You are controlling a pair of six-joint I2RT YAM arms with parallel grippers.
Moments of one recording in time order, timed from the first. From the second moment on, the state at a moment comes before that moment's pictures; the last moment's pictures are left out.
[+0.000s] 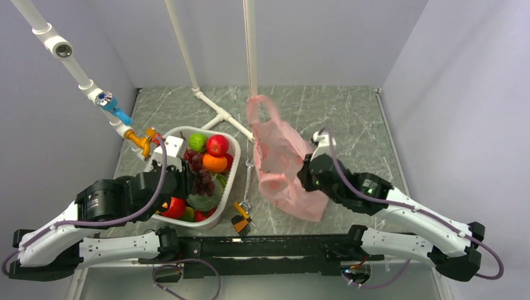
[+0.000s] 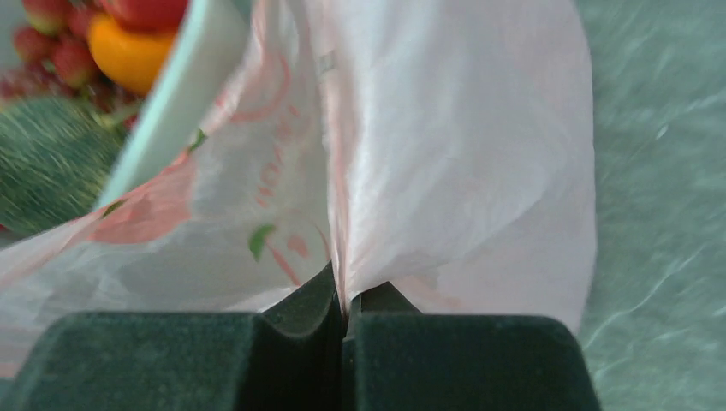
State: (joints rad) left arm -1.24 0.72 1.25 -1.13 -0.72 -0.58; right arm 1.06 0.88 0.94 -0.76 0.46 0.70
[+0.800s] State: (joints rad) left arm -1.19 0.91 1.17 -1.54 -0.87 -0.81; right arm 0.82 0.92 1.12 -0.82 0.50 0.43
